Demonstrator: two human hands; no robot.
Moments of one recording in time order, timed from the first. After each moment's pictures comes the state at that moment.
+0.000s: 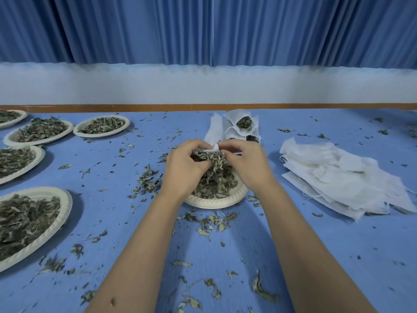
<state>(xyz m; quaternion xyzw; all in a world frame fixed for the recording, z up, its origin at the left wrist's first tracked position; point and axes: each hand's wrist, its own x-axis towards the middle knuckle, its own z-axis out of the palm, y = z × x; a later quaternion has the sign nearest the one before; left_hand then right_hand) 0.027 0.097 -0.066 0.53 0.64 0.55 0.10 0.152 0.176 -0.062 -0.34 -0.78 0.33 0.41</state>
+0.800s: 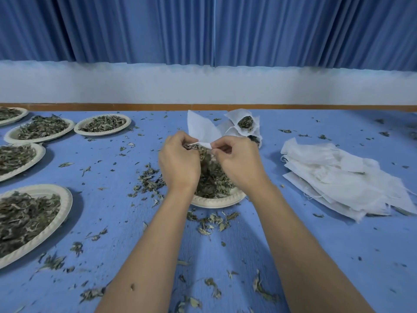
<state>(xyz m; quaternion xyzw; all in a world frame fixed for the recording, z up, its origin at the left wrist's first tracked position) 0.035 0.108 -0.057 0.34 0.74 0.59 0.02 0.135 0.162 -0.053 -0.35 -0.79 0.27 0.42</state>
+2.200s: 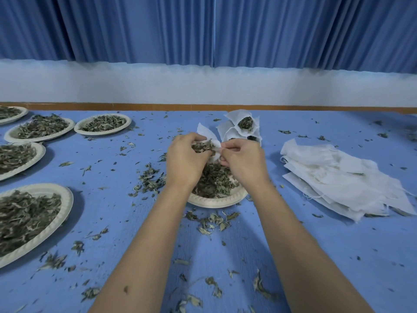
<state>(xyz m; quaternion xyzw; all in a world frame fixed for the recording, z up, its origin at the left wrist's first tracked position) 0.031 0.109 -0.056 0.47 0.73 0.50 0.04 0.138 0.164 -0.054 -0.43 -0.68 0.41 0.43</state>
